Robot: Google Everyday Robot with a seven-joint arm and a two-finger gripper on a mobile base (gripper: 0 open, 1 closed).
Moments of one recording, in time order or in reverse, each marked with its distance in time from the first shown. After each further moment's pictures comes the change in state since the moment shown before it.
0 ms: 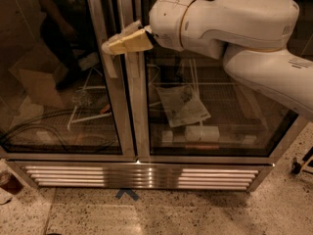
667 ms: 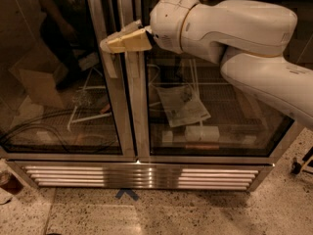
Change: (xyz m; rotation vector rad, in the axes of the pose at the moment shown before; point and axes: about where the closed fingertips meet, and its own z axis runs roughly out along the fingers) arm -0.001 -0.001 -0.001 0.020 -0.040 0.068
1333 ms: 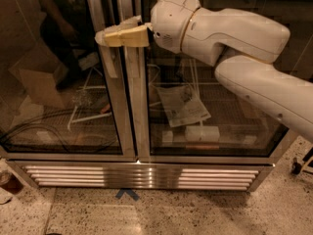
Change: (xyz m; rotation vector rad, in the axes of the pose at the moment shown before) arm -0.019 0.000 0.000 -0.034 -0.186 0.072
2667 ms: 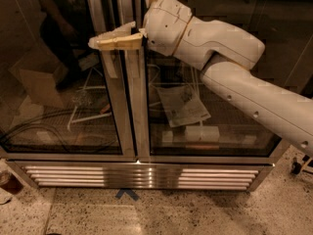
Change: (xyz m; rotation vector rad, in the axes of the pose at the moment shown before) arm -0.020 0.017 0.010 -0.097 -0.278 -0.098
